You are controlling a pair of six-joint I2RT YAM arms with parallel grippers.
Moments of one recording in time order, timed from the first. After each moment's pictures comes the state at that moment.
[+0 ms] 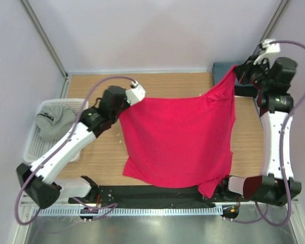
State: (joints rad) left arm -0.65 1.21 1.33 -0.56 -0.46 0.62; right arm -0.22 1.20 1.54 -0.38 -0.50 0.05
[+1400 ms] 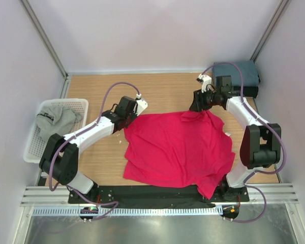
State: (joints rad) left arm -0.56 1.54 1.03 -0.36 -0.28 0.38; right arm 0.07 1.67 1.24 -0.45 -0.63 -0.20
